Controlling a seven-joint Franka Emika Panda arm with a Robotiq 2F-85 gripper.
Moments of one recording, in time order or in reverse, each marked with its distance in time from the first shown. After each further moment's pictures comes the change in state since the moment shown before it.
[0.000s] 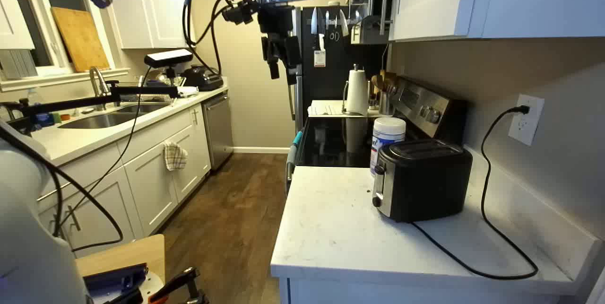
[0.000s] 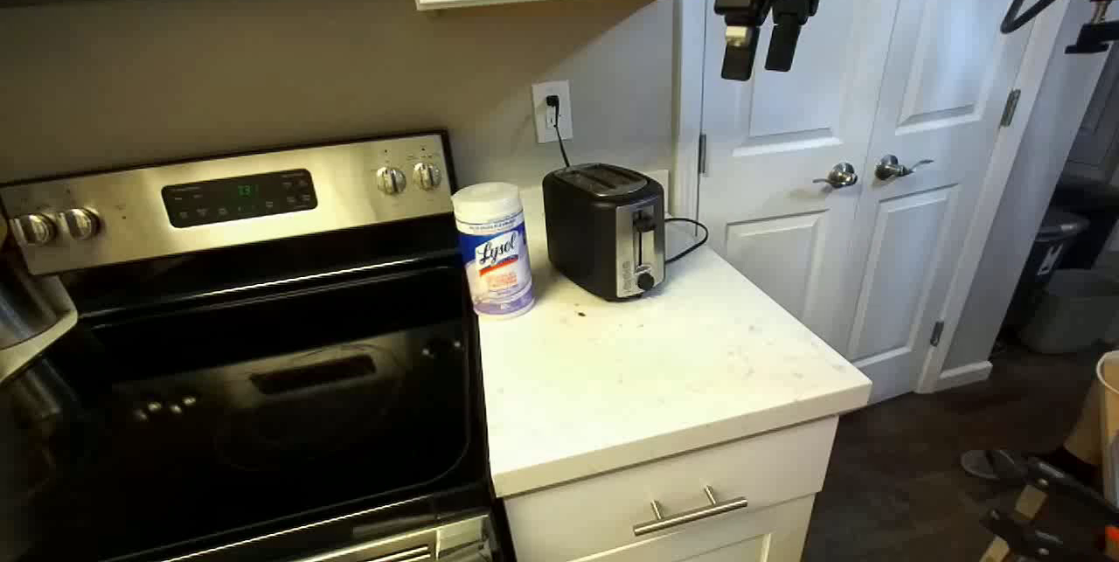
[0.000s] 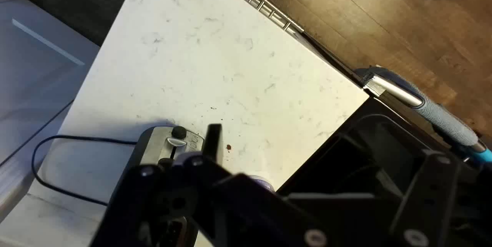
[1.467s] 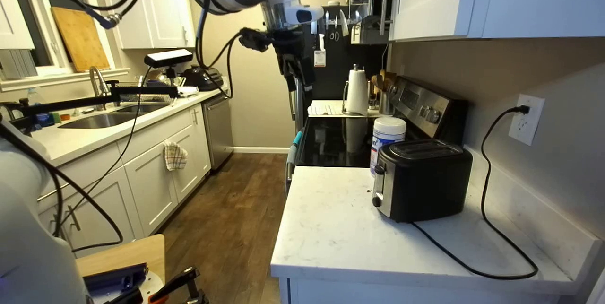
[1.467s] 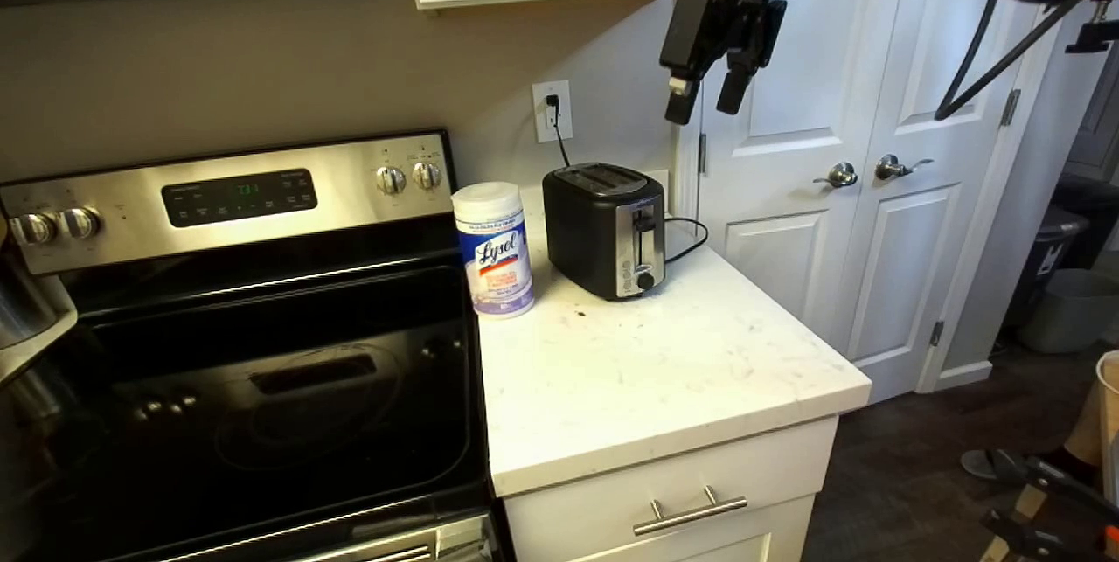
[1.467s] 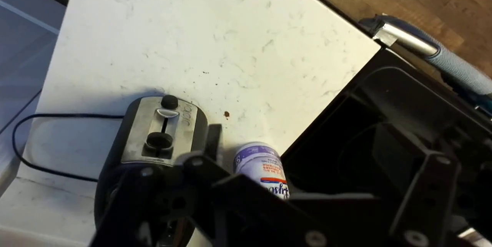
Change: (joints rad) arm -0.003 0.057 0.002 -0.096 -0.011 0.291 0.058
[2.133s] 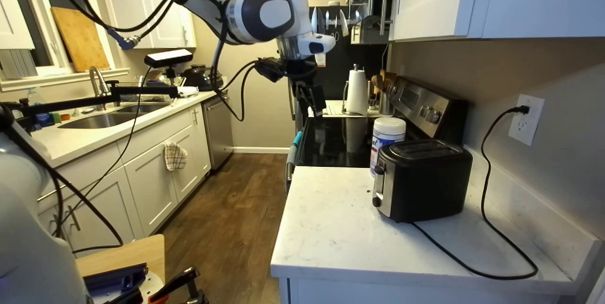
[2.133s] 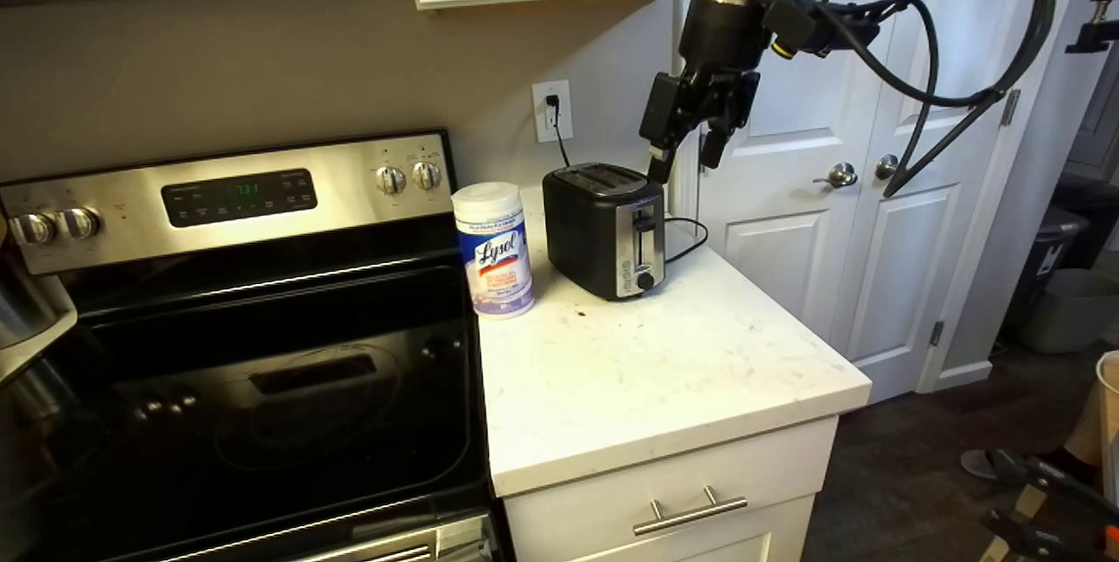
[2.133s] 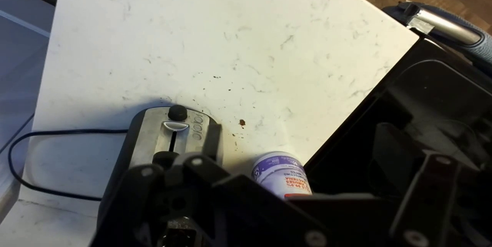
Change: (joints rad) arm -0.011 0.107 -0.011 -0.045 -0.036 0.145 0.047
